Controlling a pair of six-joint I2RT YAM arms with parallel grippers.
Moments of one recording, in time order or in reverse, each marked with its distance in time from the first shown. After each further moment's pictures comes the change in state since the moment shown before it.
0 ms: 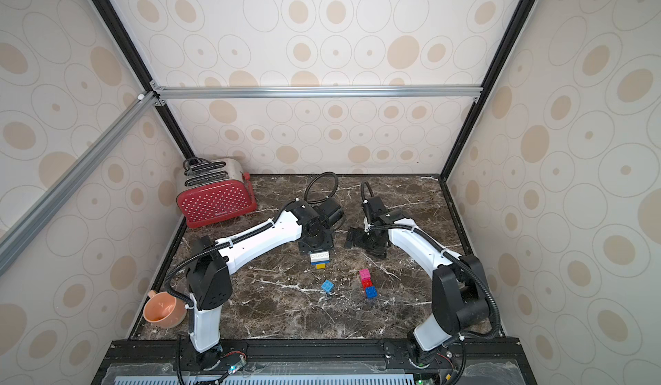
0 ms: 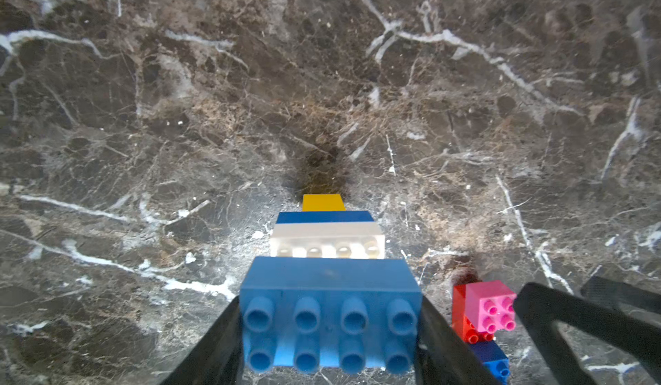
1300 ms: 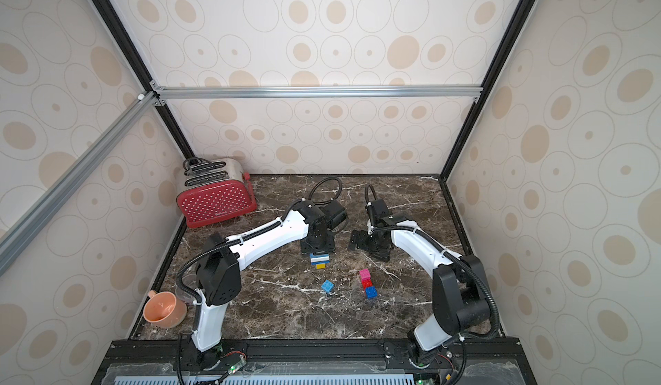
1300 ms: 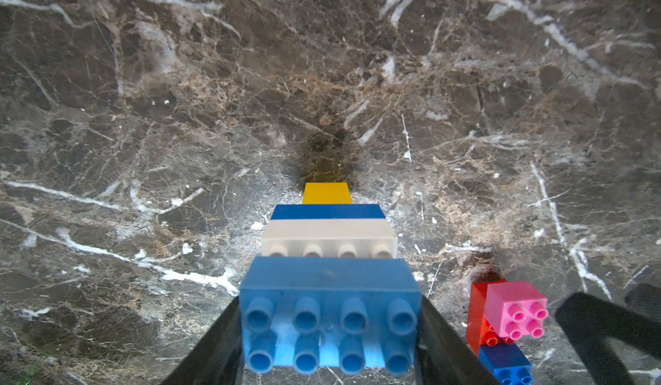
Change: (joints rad) left arm 0.000 0.073 0.054 -0.046 0.041 0.006; right arm -0.031 -0.008 -0.045 0.015 -0.004 -0.018
